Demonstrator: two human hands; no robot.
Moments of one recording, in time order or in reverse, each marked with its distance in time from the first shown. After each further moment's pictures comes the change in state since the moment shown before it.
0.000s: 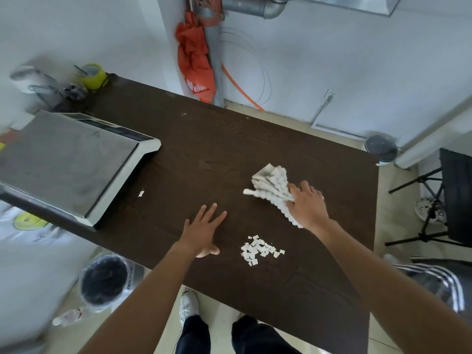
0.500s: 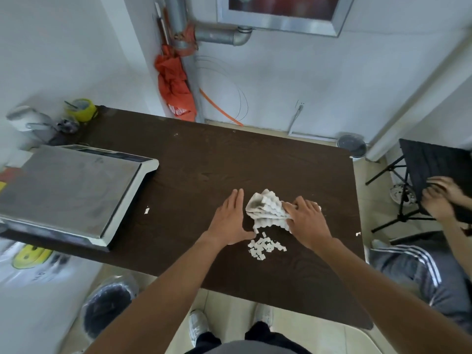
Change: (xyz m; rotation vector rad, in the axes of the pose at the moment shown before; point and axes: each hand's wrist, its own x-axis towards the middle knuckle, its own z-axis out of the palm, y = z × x) left_hand -0.003 0.049 -0.036 -0.066 0.296 0.250; right_hand -0.090 -0.028 -0.005 -0.117 0.142 -0.034
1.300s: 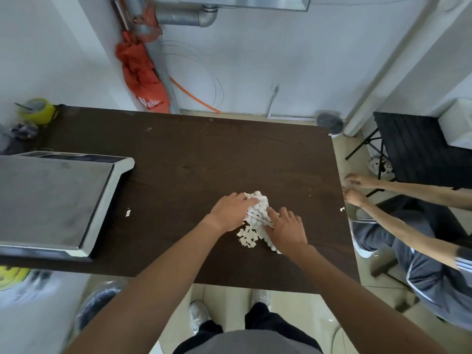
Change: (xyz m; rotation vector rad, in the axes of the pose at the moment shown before) left_hand 0.027 0.021 0.004 0.234 -0.094 0.363; right_hand -0.040 -0.046 0.034 0.089 -0.208 0.271
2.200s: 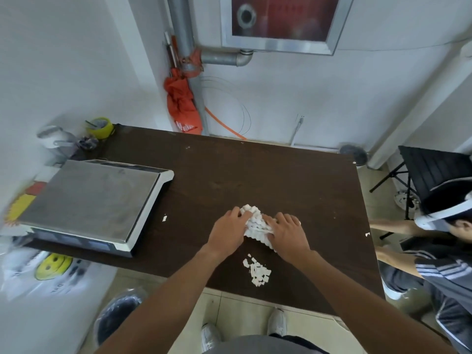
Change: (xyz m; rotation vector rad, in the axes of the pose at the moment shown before) left_hand -0.089 -0.027 -0.001 -0.034 0.349 -0.232; right_hand 0.006 -0.063 -0.030 -0.041 0.184 -0.289
